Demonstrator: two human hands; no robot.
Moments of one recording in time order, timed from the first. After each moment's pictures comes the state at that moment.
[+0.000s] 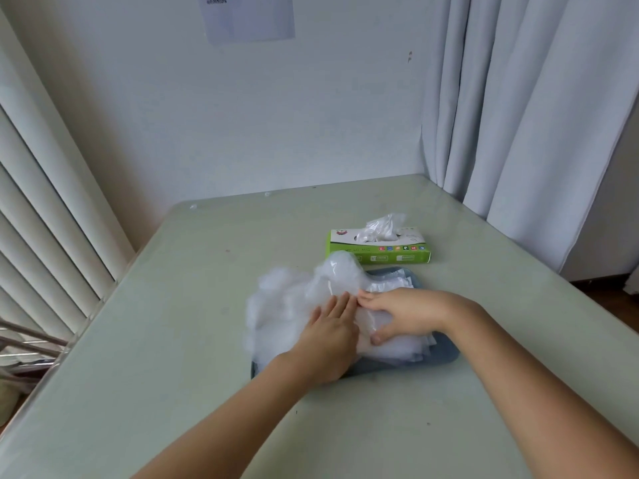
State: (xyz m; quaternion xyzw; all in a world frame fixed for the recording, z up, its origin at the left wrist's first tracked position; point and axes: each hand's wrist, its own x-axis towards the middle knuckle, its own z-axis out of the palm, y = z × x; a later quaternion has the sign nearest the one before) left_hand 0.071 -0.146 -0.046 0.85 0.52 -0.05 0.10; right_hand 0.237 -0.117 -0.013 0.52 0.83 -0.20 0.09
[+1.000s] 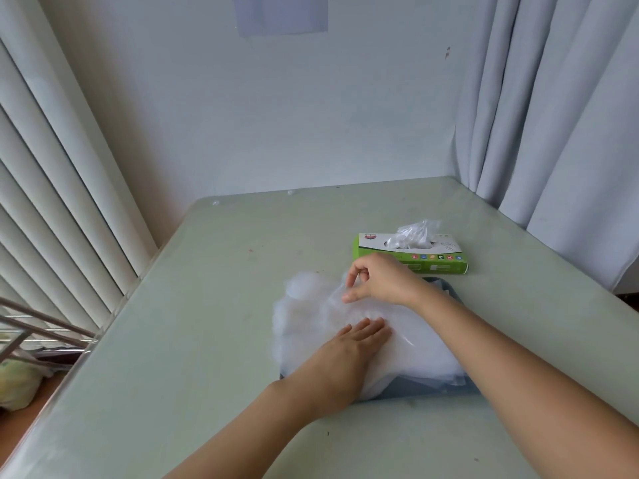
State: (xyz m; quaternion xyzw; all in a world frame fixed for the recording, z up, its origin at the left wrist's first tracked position) left_hand 0.033 -0.147 -0.058 0.89 0.41 0.08 0.17; right_hand 0.170 -0.054 -0.011 0.55 0.78 -0.25 -0.19
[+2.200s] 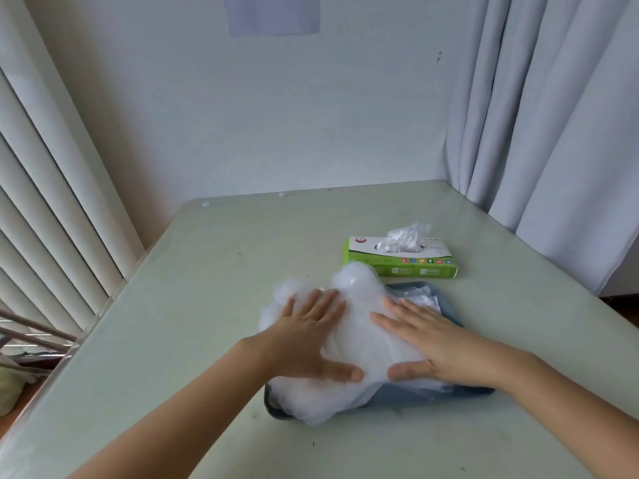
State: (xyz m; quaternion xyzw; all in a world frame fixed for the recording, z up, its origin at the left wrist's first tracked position) left_hand 0.006 -0.112 -0.039 0.86 0.50 -0.07 0.10; right_hand 0.255 -0.122 -0.044 0.48 0.86 -0.15 0.06
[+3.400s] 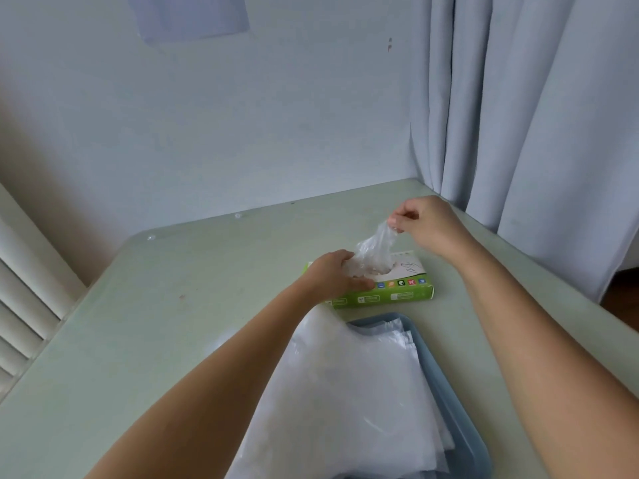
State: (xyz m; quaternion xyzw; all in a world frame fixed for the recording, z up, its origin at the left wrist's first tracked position) left_hand 0.129 0.050 -0.021 0.76 0.57 0.14 0.28; right_hand 0.315 0.048 0.013 0.61 0.65 -0.17 -0.42
